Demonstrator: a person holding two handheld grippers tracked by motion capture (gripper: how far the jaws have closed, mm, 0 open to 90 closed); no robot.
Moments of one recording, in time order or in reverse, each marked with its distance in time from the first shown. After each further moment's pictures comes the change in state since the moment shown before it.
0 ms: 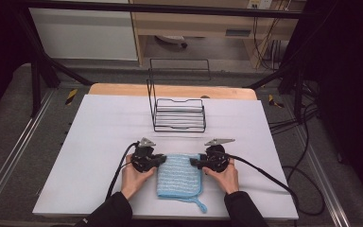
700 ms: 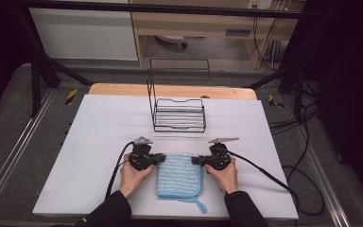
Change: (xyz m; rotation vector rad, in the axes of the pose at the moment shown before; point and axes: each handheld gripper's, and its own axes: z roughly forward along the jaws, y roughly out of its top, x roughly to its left) left arm 0.007 0.003 -0.006 -0.013 -0.054 -0.044; right arm -0.010 0.000 -0.002 -0.003 0.095 0.123
